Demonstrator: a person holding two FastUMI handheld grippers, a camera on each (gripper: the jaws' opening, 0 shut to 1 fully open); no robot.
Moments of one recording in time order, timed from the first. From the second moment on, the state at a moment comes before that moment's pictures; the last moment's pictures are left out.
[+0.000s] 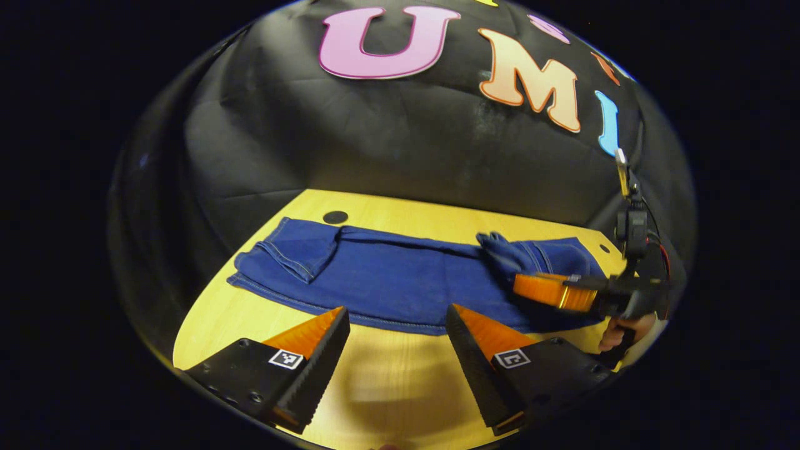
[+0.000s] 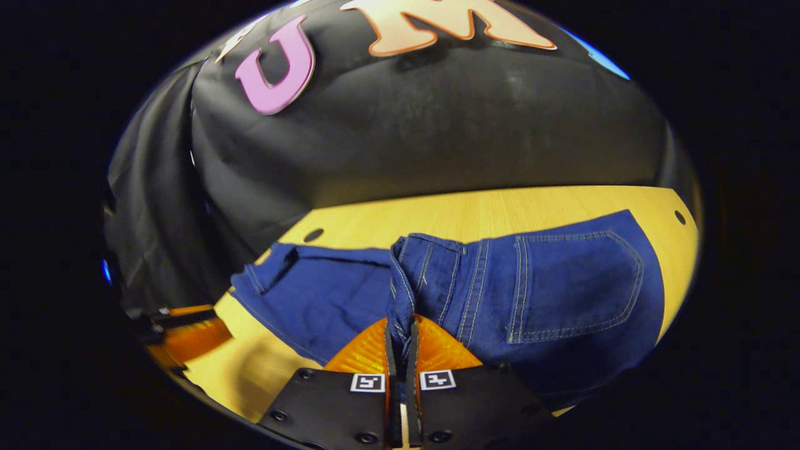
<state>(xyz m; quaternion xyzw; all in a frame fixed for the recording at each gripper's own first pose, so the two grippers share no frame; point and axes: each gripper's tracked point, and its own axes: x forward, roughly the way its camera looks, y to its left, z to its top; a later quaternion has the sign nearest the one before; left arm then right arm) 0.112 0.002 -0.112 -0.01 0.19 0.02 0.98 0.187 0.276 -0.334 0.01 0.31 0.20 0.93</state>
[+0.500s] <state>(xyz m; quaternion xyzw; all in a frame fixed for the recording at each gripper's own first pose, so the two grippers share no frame) 0.120 0.117 -0.105 -0.04 0.17 0.11 0.98 0.187 0.272 -0.339 -0.07 0.31 0.21 0.92</state>
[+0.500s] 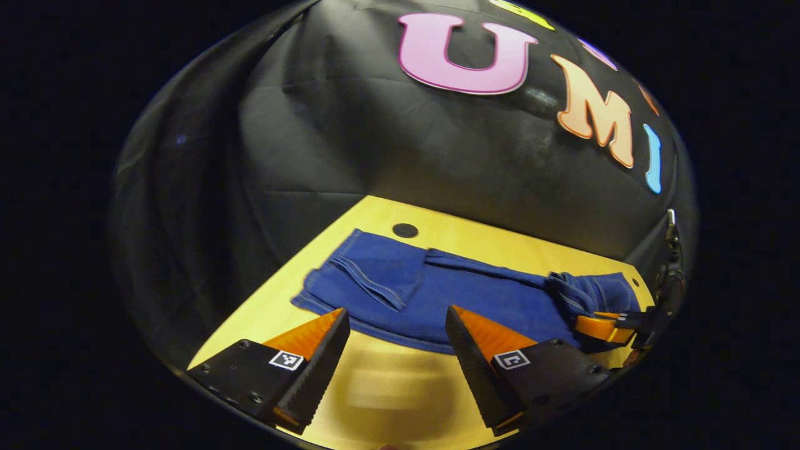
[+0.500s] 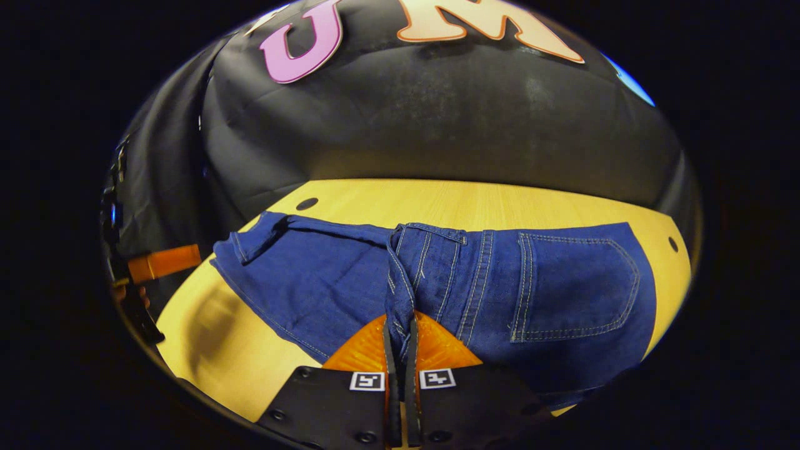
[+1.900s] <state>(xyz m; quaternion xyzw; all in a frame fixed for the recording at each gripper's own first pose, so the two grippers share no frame) 0.167 0.177 -0.172 -0.03 0.25 0.10 0.96 0.132 0.138 -0.180 0.13 0.24 0.04 0.96</state>
